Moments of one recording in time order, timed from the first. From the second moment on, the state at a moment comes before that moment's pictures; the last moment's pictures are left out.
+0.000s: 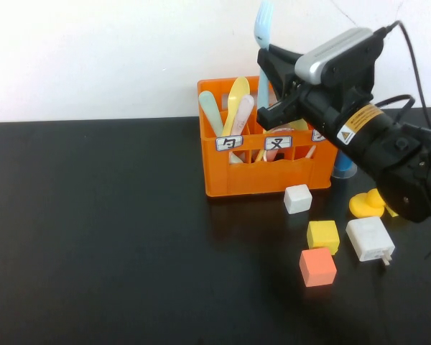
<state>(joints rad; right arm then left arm) 0.46 1.87 -1.09 -0.23 -0.86 0.11 -0.03 -0.01 0.02 -0.09 0.37 -0.09</state>
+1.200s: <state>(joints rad) 0.46 1.52 -0.96 -0.38 -0.73 0.11 -0.03 -0.01 0.02 -0.09 0.37 -0.09</state>
